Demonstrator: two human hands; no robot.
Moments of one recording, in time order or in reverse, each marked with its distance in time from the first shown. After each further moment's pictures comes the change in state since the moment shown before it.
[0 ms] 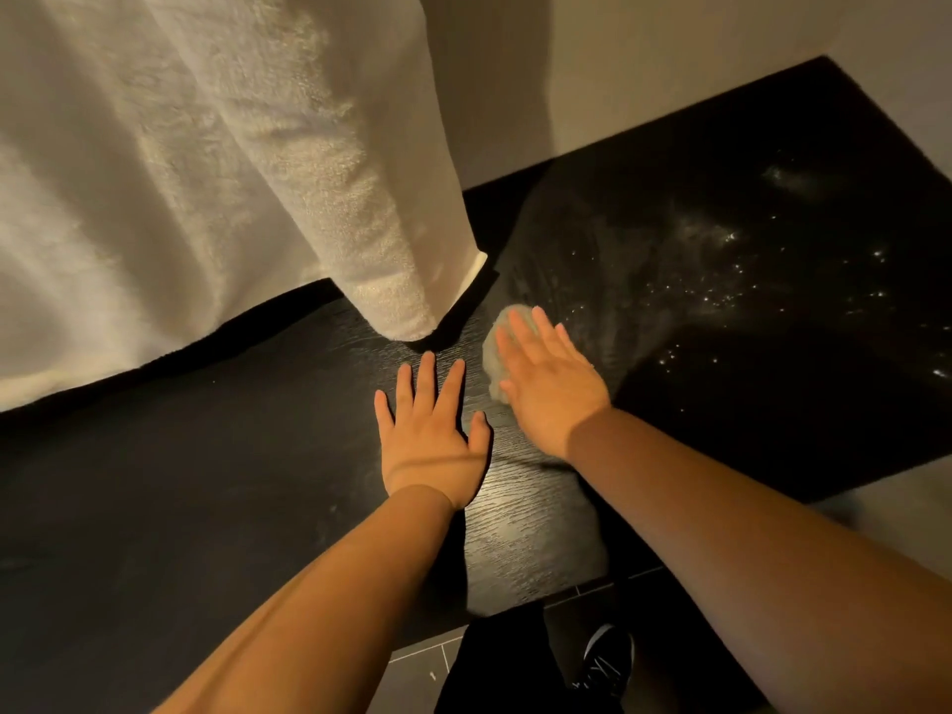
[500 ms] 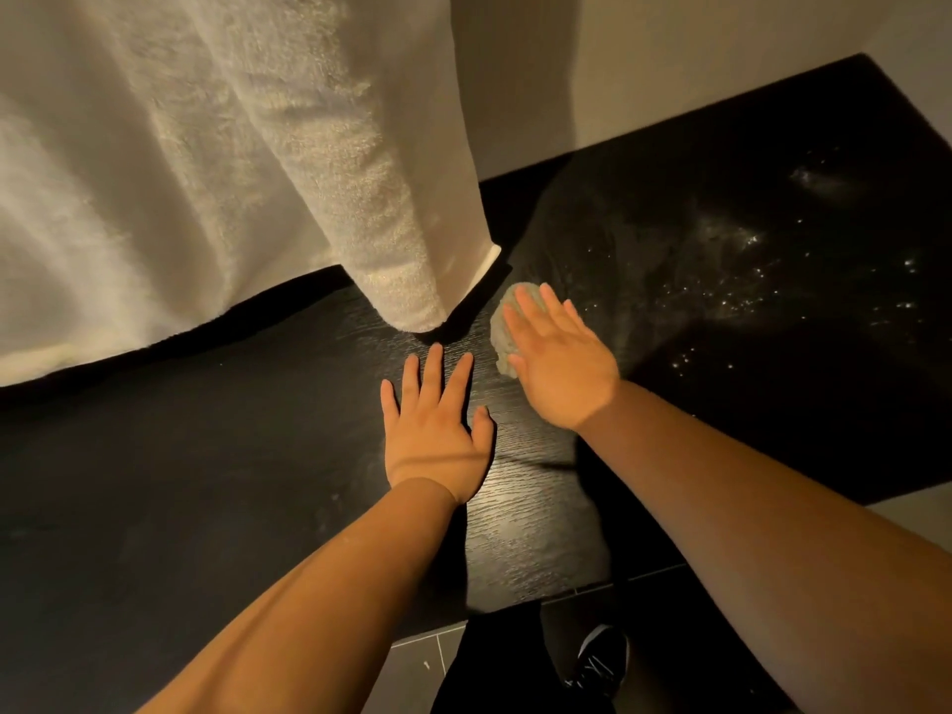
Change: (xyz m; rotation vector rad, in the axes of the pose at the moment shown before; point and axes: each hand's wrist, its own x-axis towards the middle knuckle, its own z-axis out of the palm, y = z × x) left_hand 0.001 0.000 0.000 0.008 0.012 0.005; right_hand 0.024 0.015 -0.005 0.017 0.046 -0.024
